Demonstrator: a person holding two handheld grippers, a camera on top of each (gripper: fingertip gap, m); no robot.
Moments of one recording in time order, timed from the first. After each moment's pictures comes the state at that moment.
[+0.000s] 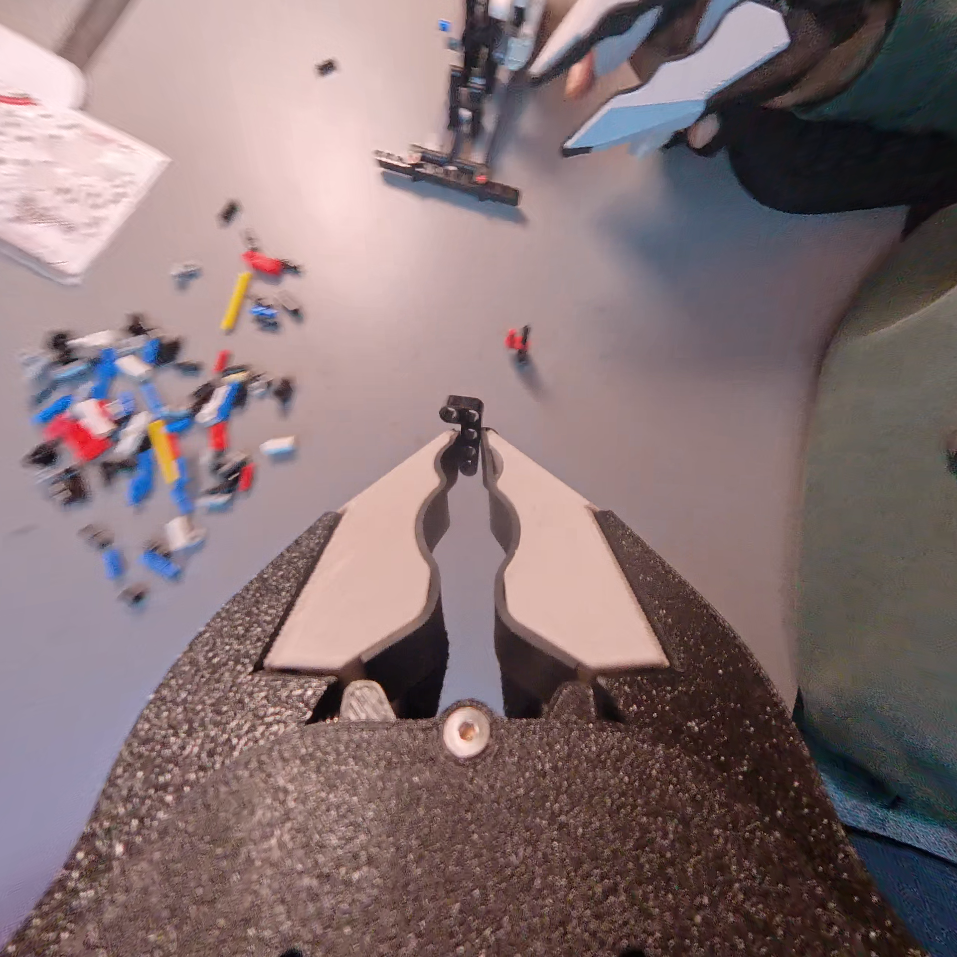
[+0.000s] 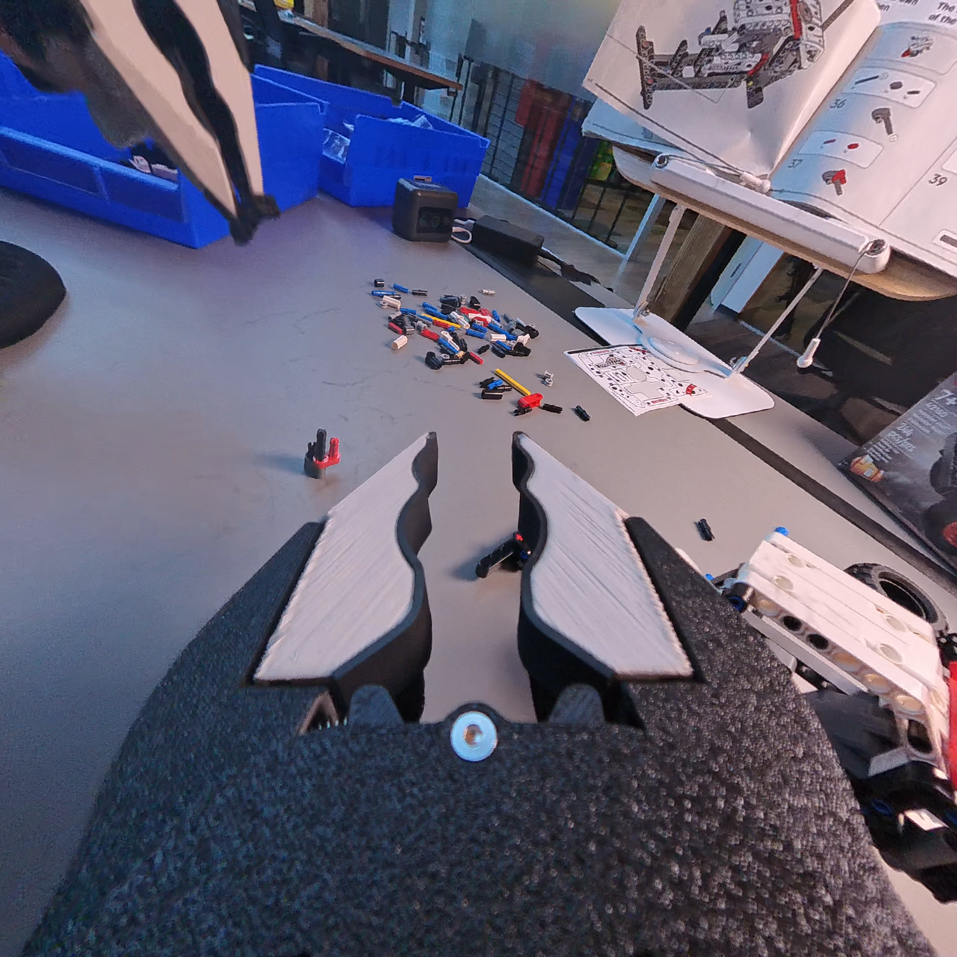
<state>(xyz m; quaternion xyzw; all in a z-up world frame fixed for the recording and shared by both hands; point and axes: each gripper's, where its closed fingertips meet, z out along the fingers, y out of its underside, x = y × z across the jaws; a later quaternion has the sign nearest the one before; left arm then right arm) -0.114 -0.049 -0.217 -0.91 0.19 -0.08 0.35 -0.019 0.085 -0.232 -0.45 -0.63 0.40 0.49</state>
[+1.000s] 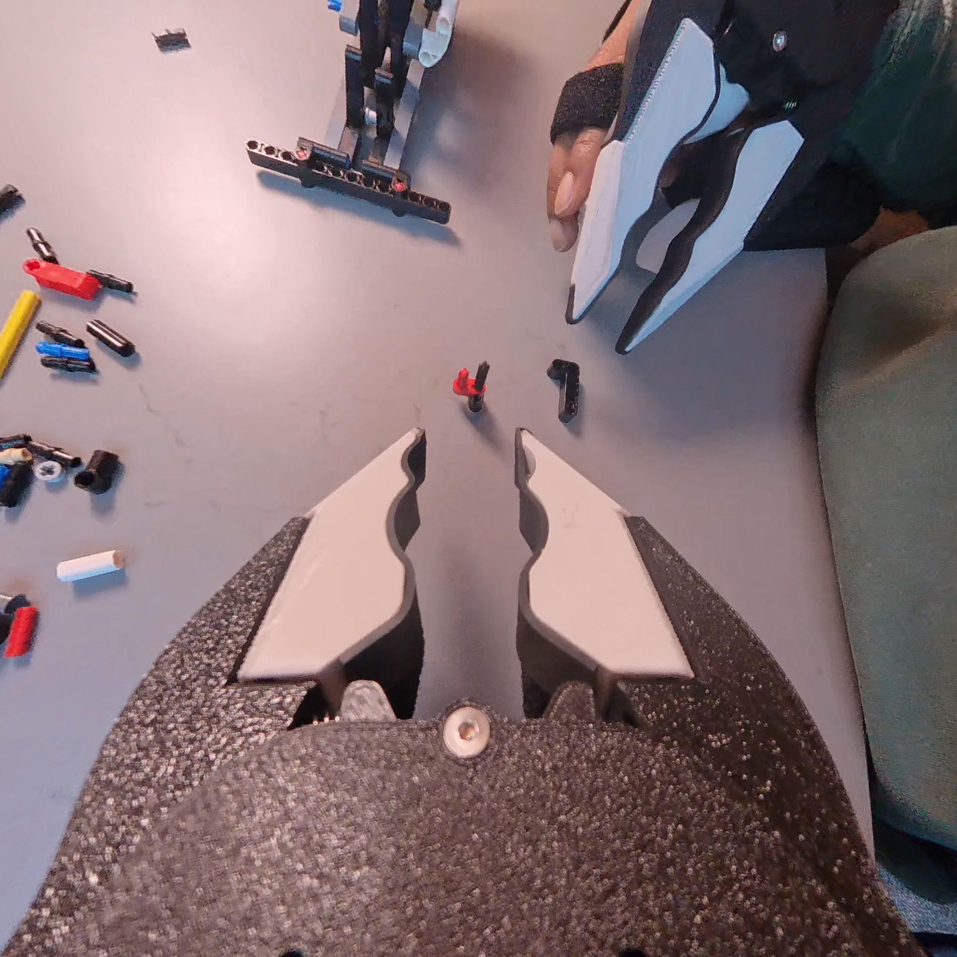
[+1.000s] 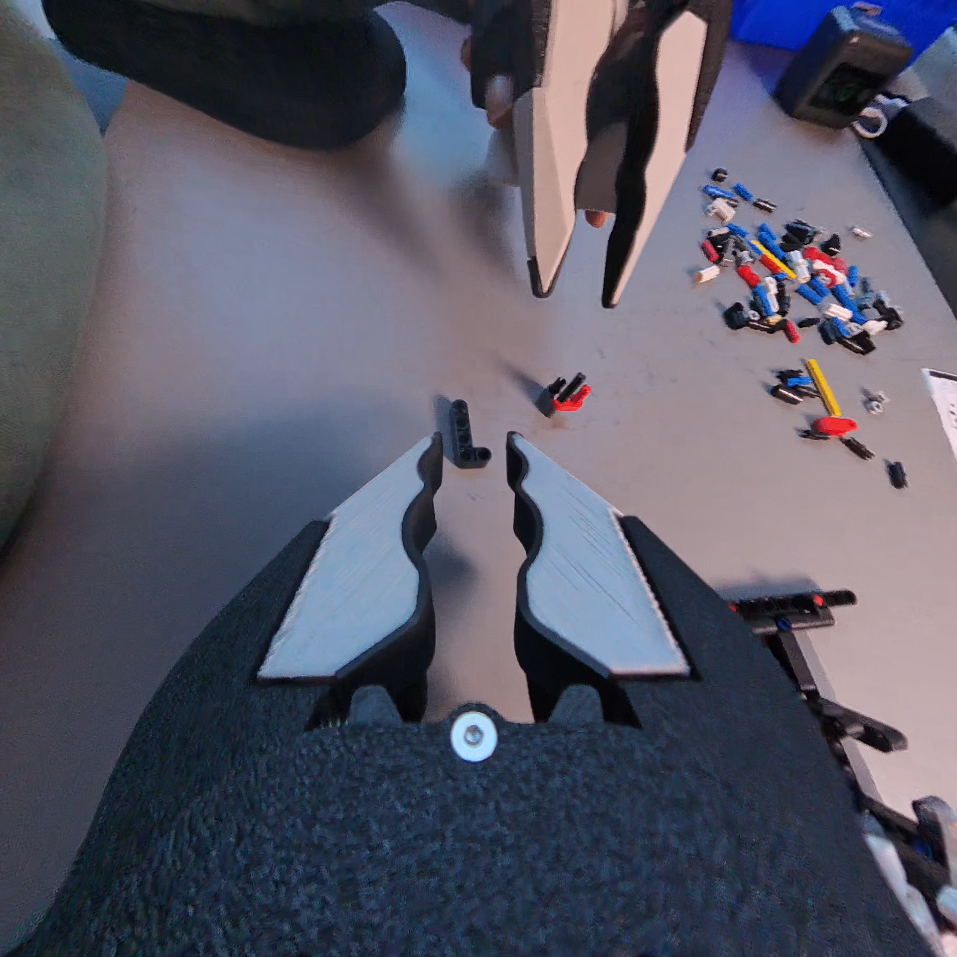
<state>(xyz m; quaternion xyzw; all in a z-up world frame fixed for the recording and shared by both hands) -0.069 -0.012 -0.279 -0.88 0.21 -0.21 0.37 0.004 0.000 -0.287 -0.30 -0.84 0.37 0.27</state>
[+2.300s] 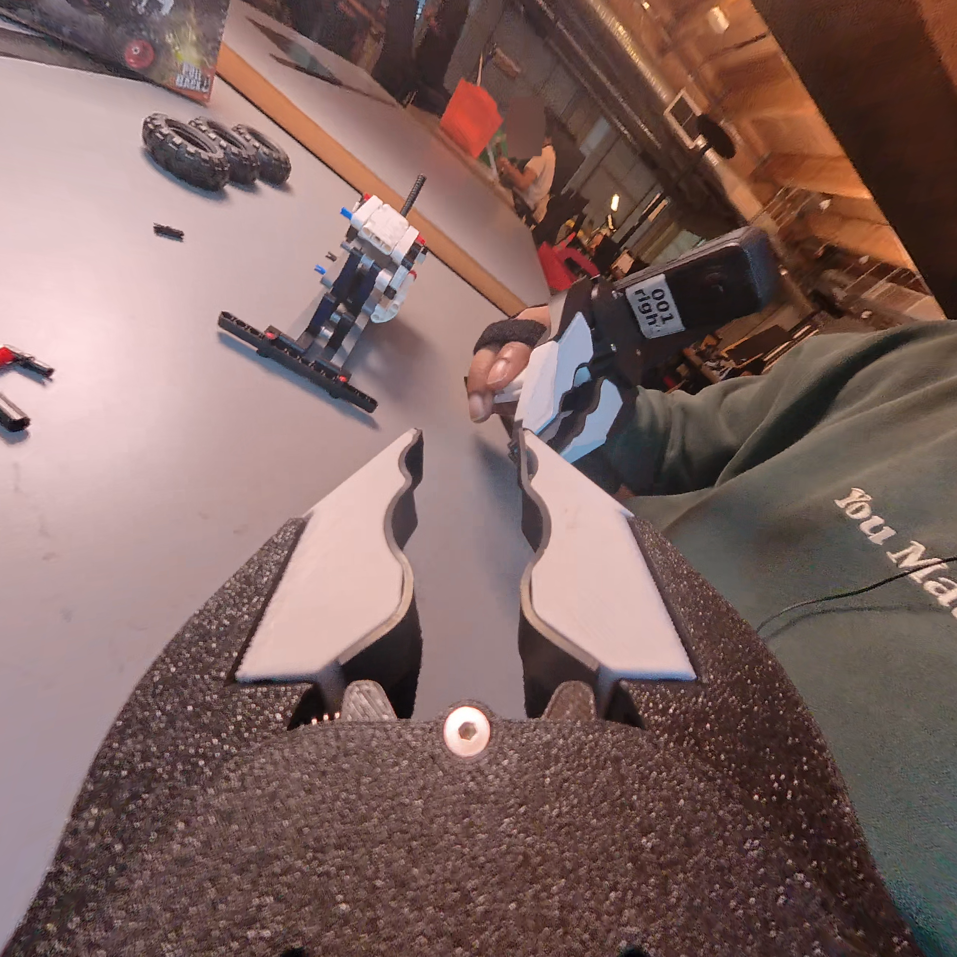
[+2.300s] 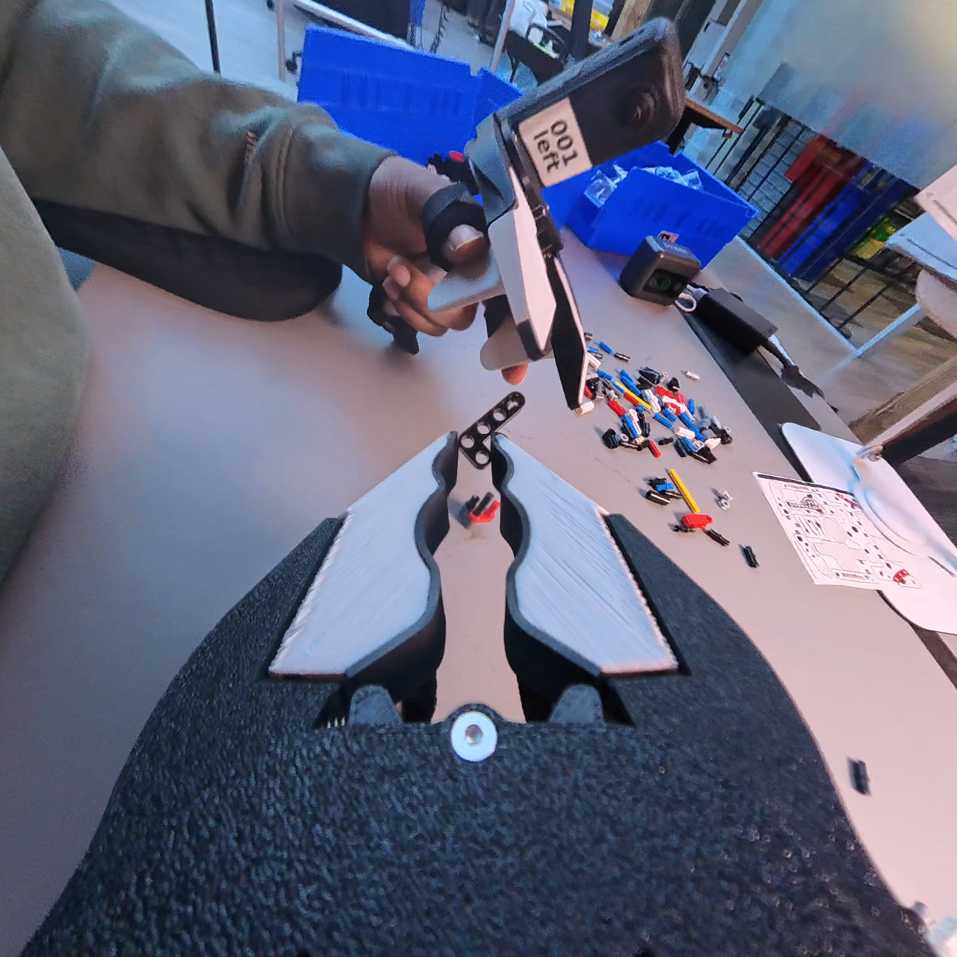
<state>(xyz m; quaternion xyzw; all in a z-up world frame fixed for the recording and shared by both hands) -0.062 0.010 -0.218 -0.75 0.05 -0.44 0.50 -0.025 -0.002 -0.228 -0.28 -0.76 0.44 0.38</state>
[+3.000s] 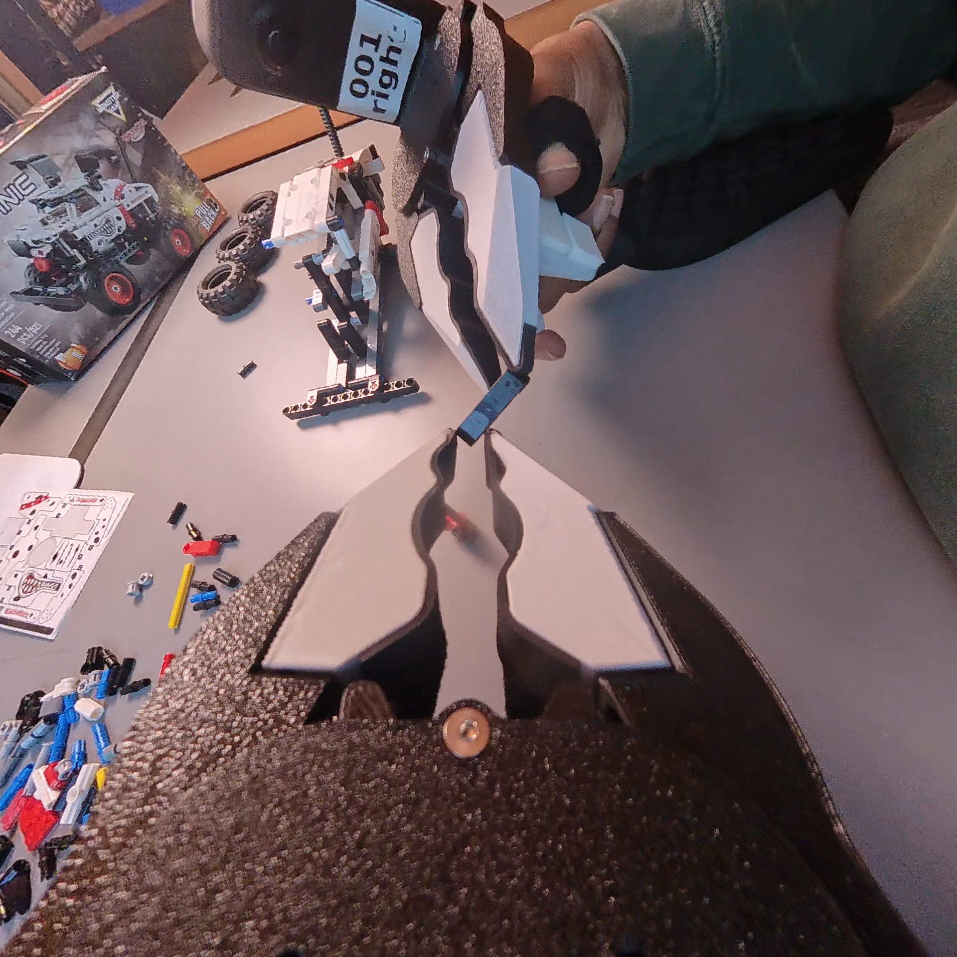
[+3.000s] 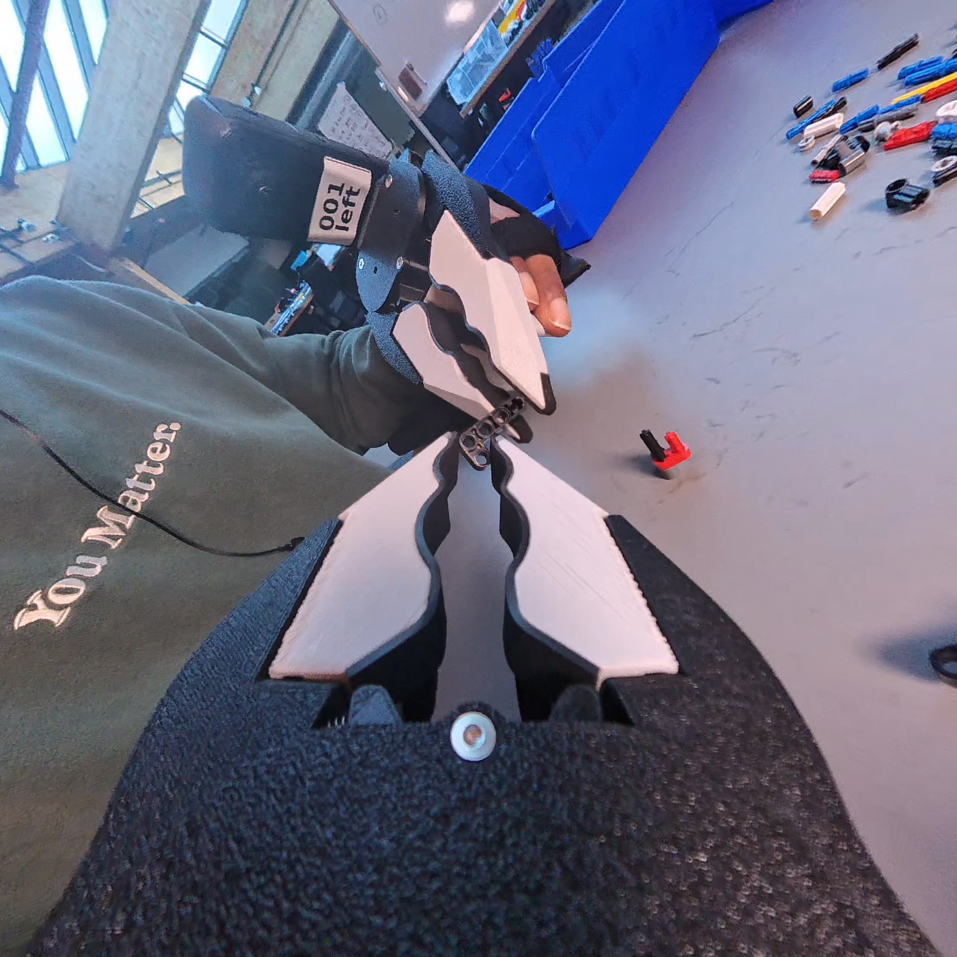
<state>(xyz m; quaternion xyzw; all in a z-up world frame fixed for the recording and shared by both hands) -0.019 0.003 -0.247 -0.77 0.37 -0.06 0.51 -0.009 -0.011 -0.228 -0.48 -0.59 0.65 -0.05</state>
